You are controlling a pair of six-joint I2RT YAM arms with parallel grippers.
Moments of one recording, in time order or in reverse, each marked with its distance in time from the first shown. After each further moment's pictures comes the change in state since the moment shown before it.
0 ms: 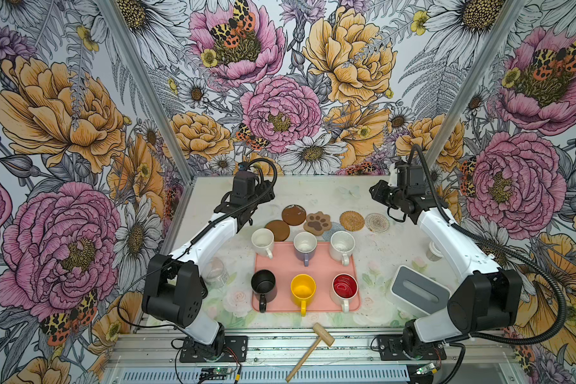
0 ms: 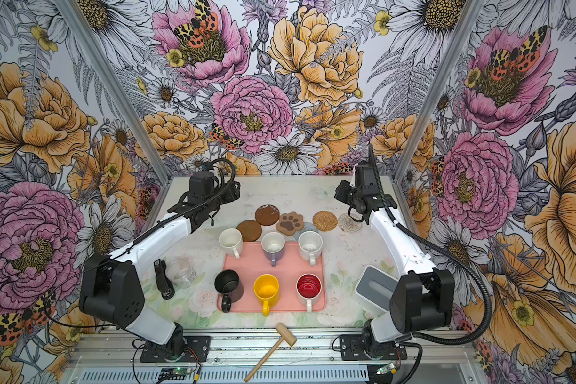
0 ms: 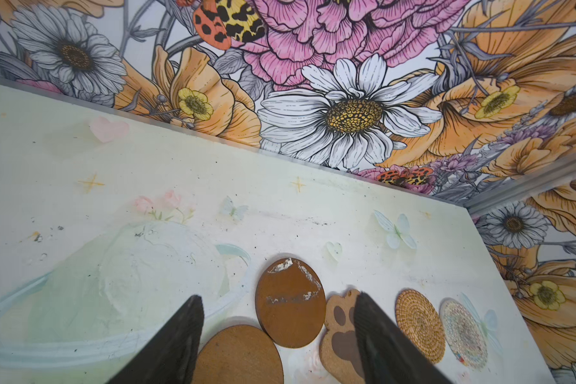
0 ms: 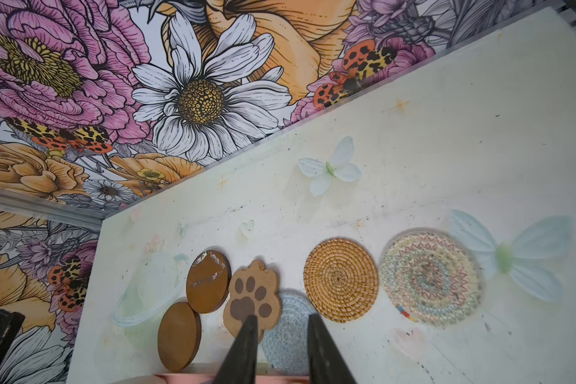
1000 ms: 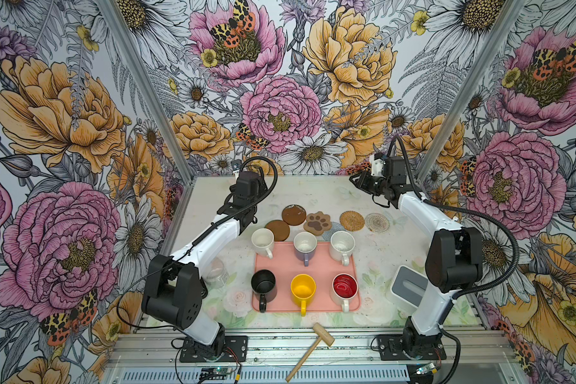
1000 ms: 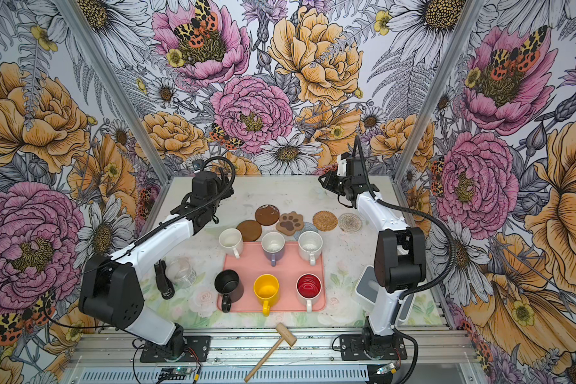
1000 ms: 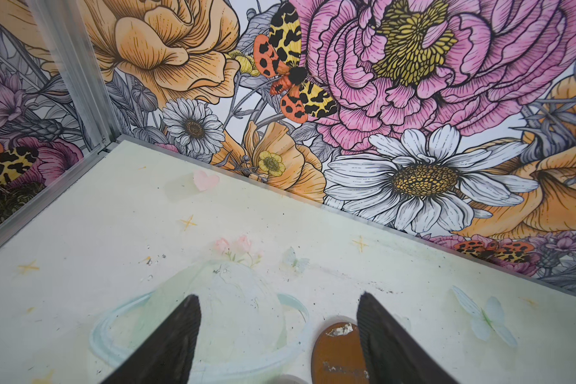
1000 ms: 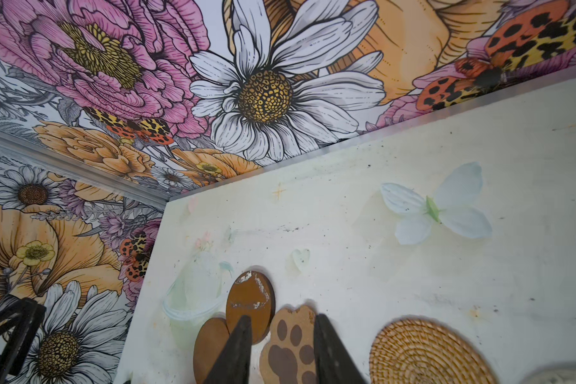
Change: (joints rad) left arm -0.027 -0.016 -0.004 0.040 -0.333 0.059; right arm 0.010 0.329 0.172 0.251 -0.272 0.013
